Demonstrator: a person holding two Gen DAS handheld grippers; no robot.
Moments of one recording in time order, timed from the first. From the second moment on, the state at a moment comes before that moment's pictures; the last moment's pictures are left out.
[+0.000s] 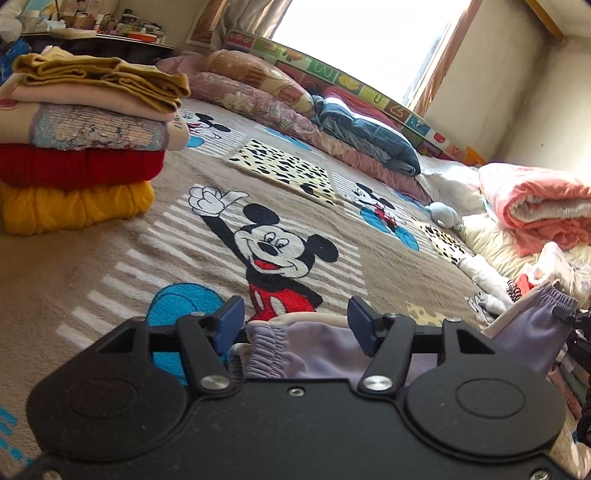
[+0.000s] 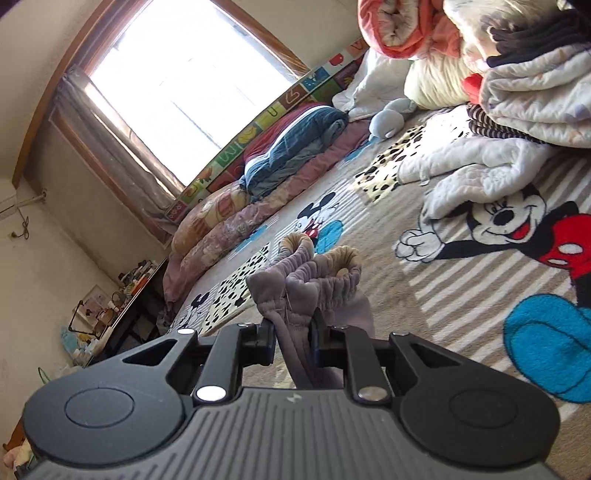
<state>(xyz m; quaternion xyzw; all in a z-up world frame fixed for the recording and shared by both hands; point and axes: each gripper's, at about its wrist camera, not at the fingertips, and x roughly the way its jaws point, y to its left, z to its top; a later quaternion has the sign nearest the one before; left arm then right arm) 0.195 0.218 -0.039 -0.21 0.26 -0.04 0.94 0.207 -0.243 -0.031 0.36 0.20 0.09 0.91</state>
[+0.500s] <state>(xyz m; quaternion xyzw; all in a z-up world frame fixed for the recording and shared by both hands) 0.182 0.260 -0.033 -0.25 0.23 -0.04 0.94 0.217 -0.083 -0.011 0.26 0.24 0.18 0.92</state>
